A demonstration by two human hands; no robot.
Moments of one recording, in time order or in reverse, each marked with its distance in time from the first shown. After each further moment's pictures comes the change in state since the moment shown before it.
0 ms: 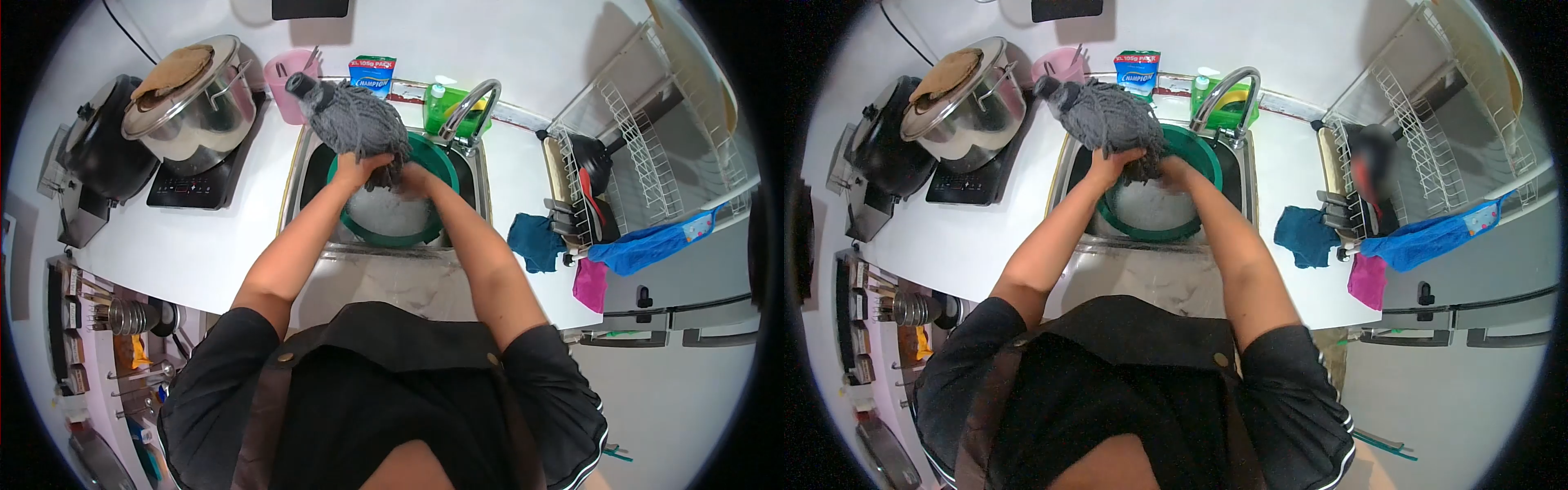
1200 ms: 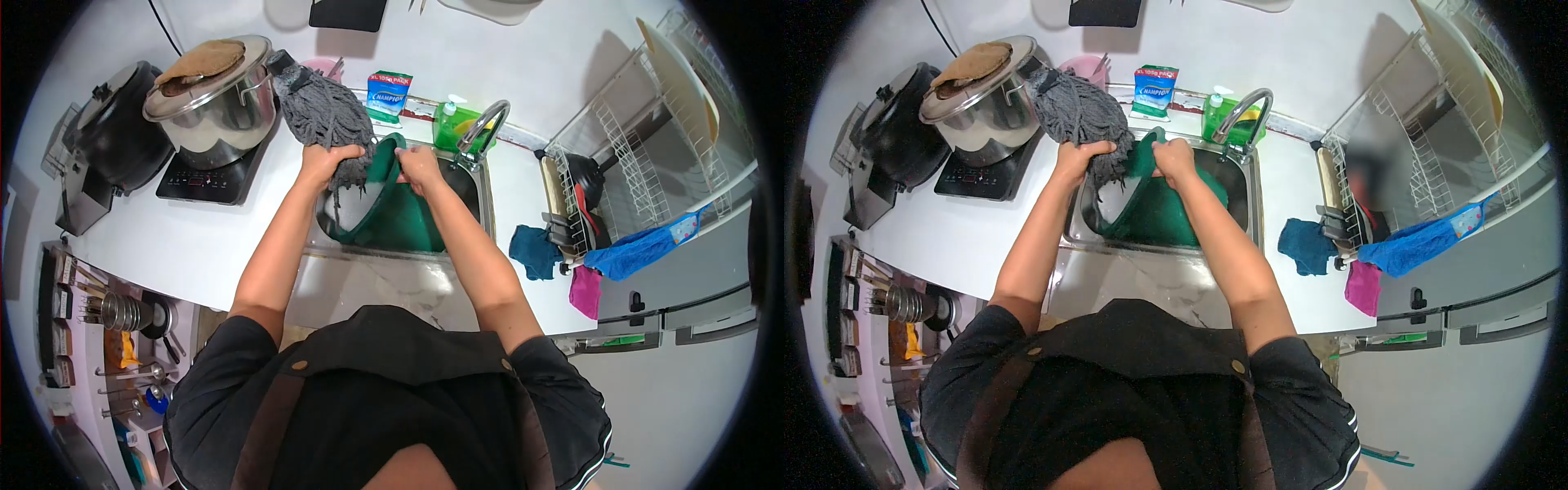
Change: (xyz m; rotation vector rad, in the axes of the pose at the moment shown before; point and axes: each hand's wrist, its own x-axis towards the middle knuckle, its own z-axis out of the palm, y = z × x) left_hand -0.016 0.067 -0.086 -0.390 0.034 -0.041; right_hand -0.027 -0.027 0.094 -0.598 0.597 -0.423
